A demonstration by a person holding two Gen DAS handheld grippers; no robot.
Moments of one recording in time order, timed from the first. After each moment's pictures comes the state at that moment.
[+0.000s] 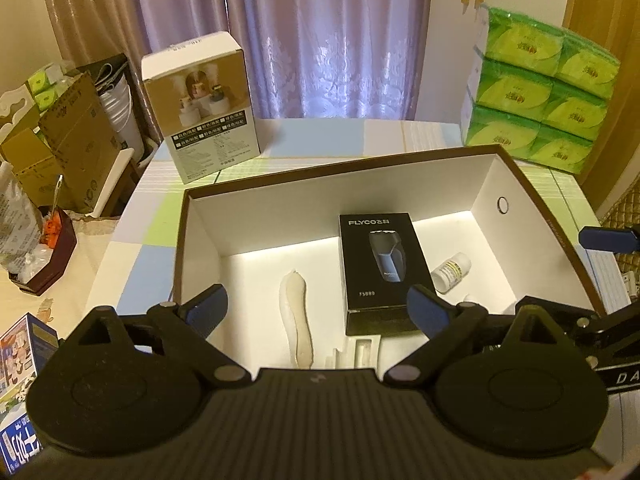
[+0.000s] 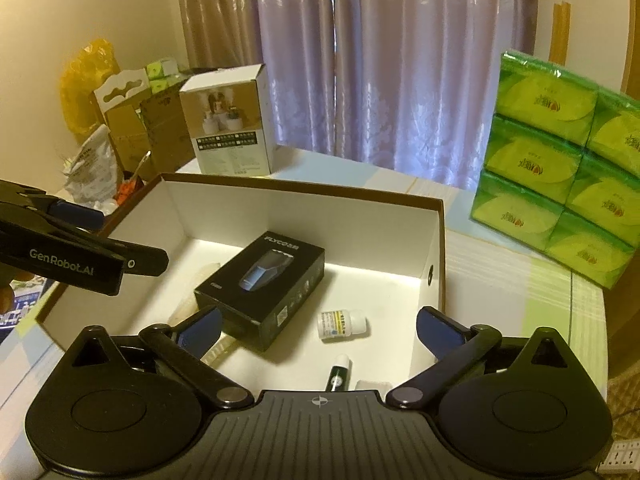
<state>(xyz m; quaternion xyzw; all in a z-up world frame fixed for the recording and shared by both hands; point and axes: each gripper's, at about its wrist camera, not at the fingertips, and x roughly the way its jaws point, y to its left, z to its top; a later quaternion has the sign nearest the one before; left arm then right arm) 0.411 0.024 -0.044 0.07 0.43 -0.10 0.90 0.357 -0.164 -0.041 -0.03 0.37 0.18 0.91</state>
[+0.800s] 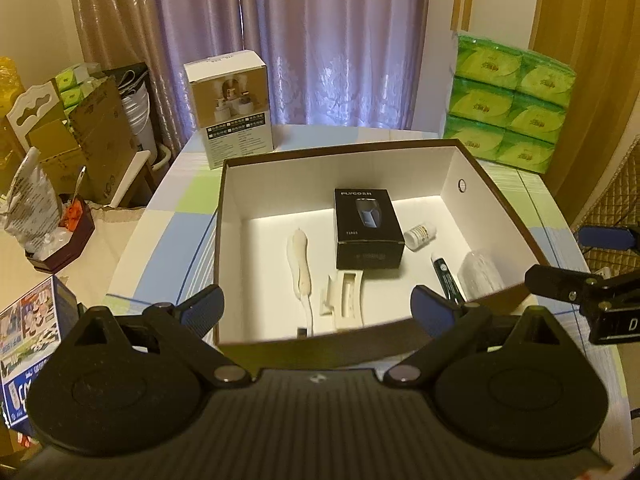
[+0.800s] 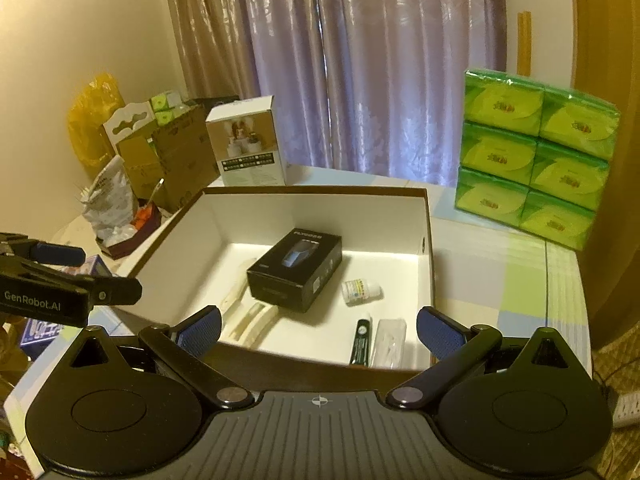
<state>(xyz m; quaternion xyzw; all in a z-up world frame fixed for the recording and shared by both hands) 0.292 0.051 -0.006 0.05 0.39 -0.09 0.91 0.255 -0.172 0.000 0.02 0.34 0.17 0.92</state>
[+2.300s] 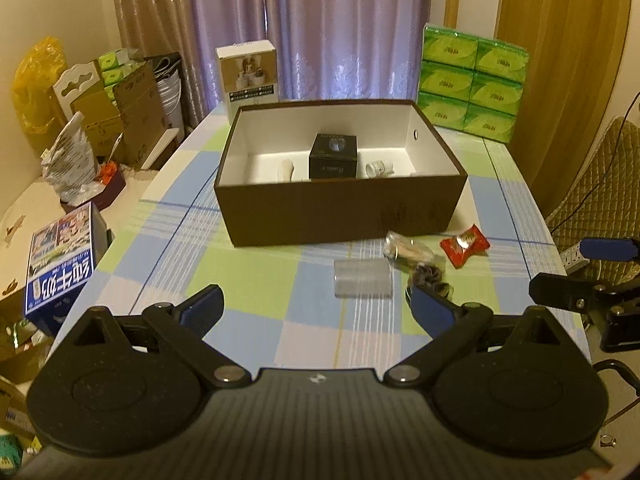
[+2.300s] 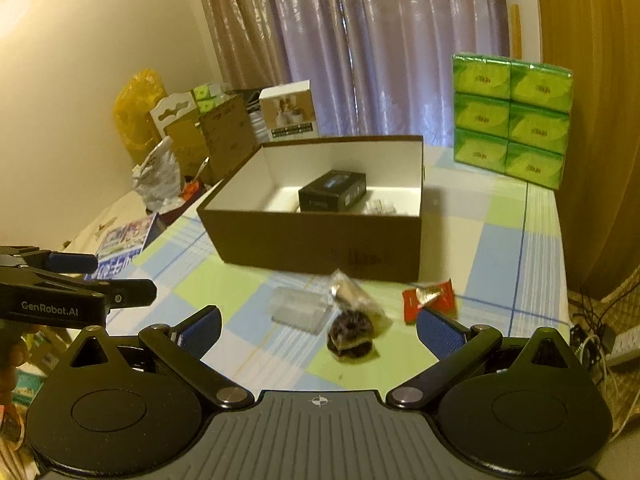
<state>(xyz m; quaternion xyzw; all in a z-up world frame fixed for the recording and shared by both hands) 0.088 0.016 0.003 0.03 0.39 -0.05 0.92 0.077 -0.224 0.009 0.03 0.36 0.21 0.91</state>
